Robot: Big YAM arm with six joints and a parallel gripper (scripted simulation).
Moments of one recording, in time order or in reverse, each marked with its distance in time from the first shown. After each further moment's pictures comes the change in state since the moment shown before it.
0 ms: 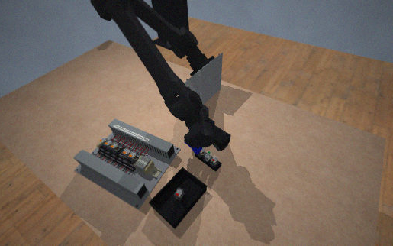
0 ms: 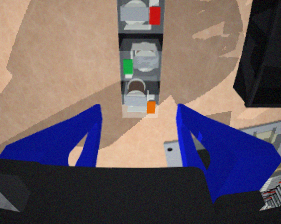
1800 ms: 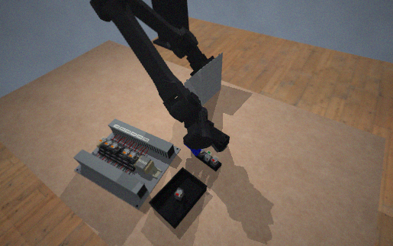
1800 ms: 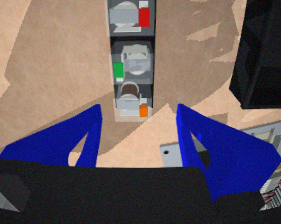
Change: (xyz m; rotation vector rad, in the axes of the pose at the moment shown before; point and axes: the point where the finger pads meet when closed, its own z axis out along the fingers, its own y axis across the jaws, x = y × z) arm -0.001 -0.005 0.004 0.010 -0.008 0.010
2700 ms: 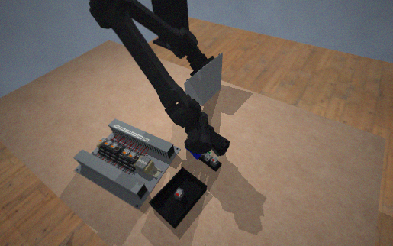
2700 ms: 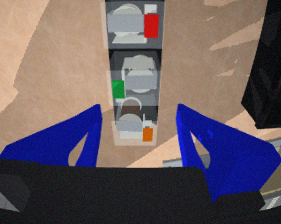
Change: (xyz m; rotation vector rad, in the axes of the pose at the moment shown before) arm -0.001 0.002 0.024 -0.004 0.003 -0.008
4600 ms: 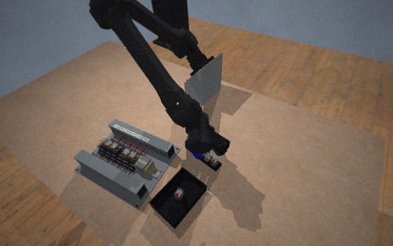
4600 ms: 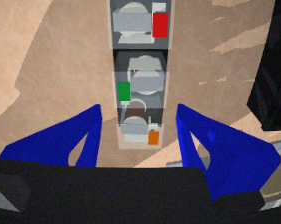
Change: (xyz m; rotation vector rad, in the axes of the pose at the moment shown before) arm 0.001 0.003 0.004 -0.002 0.001 0.000
